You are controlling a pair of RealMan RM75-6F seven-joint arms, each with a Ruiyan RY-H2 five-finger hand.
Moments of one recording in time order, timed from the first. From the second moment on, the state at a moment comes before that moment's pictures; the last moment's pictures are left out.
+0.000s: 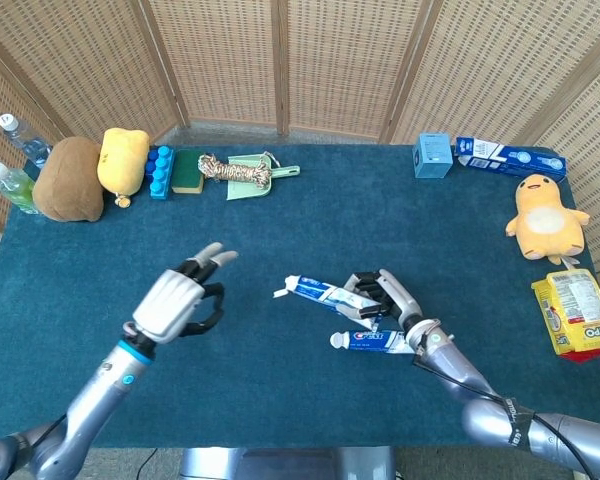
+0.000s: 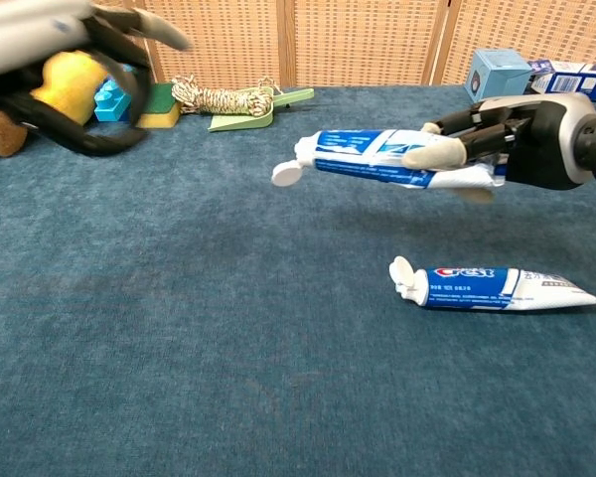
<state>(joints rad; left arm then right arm) -0.59 -1.33 -0.09 -1.85 1.43 1.23 0.28 0.67 -1.33 0.32 -1.78 -0.80 0.69 0.48</state>
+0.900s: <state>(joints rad) -0.19 -1.02 -0.01 -1.85 1.34 1.53 -0.01 0.57 -1.34 0.29 -1.49 -1.29 0.68 0.73</state>
